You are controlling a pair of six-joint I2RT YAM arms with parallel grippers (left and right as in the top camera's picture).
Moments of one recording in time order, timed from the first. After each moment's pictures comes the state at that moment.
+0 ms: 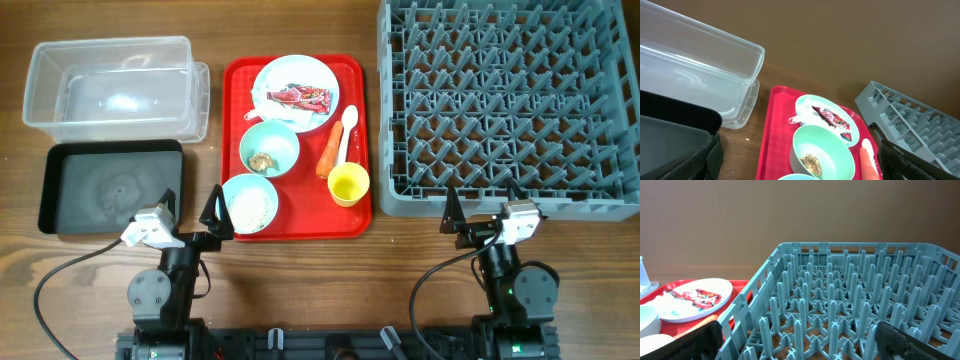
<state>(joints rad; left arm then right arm) 0.01 0.01 0.01 -0.07 0.09 -0.43 0.03 0.01 0.01 0.00 -0.07 0.04</state>
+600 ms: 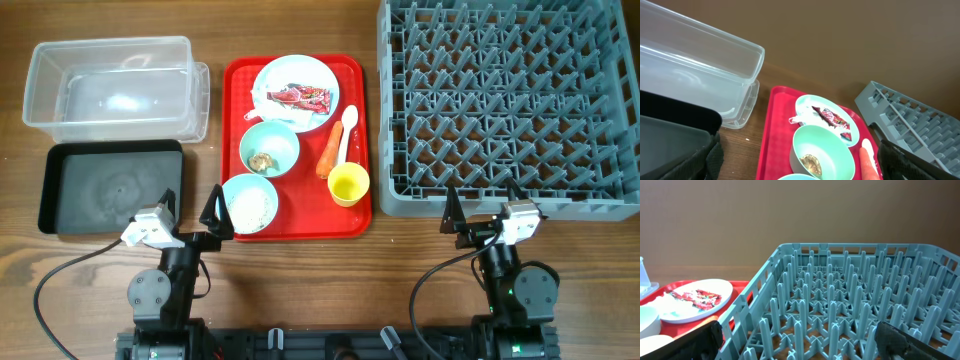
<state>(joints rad) 0.01 0.01 0.01 -0.06 0.09 -0.43 0.03 0.01 0.01 0.00 -0.07 0.04</state>
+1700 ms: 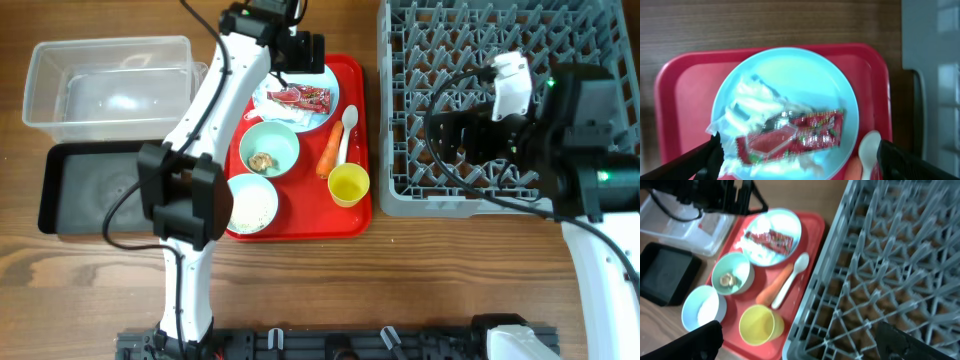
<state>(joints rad) -0.34 2.25 2.14 -0.99 -0.01 -0.31 0.03 1.22 1.30 -0.90 -0.43 -0.05</state>
